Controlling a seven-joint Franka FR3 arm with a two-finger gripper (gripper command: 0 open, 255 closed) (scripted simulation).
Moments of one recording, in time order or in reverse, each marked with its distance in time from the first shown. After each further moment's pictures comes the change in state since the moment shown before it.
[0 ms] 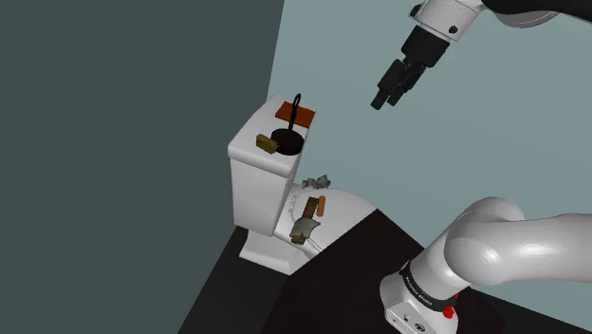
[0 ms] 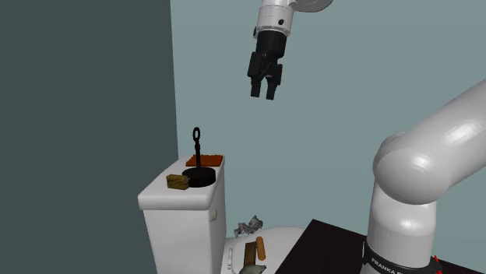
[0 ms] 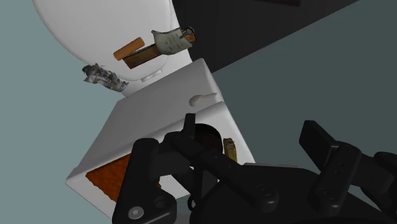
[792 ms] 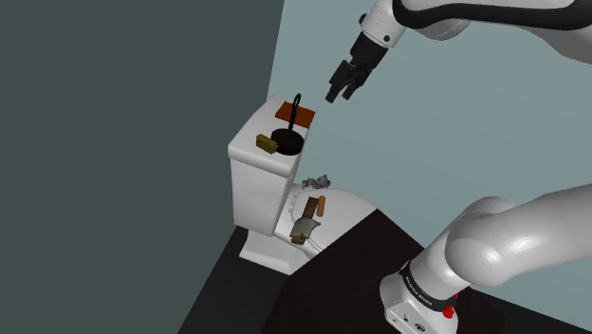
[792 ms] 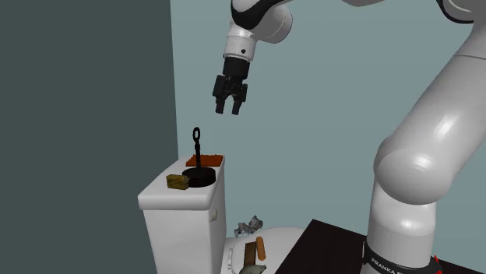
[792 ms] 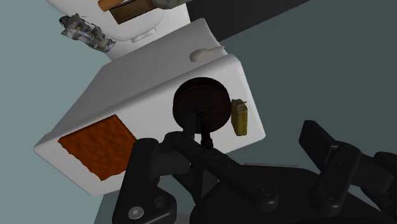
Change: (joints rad) arm 0.021 0.327 -0.023 0.085 0.027 0.292 -0.084
